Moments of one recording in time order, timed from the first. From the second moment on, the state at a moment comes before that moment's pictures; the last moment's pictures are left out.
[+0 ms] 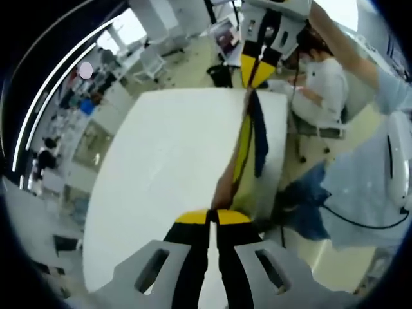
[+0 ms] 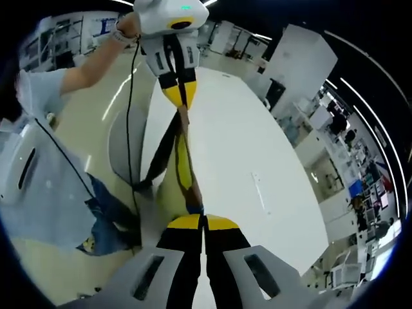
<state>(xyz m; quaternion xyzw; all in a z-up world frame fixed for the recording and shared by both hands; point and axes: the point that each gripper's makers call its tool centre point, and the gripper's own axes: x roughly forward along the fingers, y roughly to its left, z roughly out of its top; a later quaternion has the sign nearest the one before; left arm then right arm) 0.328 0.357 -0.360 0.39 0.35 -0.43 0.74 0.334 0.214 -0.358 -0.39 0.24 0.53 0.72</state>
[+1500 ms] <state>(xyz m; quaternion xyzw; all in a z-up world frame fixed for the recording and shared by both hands) 0.382 0.342 -0.412 0.30 0.36 -0.37 0.80 0.385 0.195 -0.412 -0.38 0.24 0.54 0.72</state>
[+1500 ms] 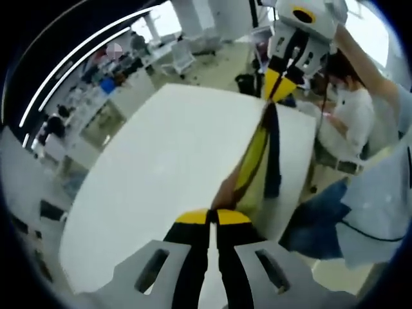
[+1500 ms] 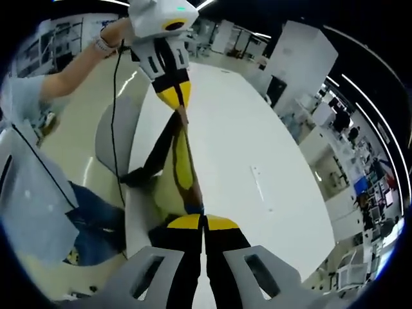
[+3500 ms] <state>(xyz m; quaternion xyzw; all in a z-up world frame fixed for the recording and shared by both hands) 0.501 0.343 -0.483 0.26 0.39 -0.41 0.78 0.502 0.196 -0.479 -0.34 0.28 0.54 0.72</state>
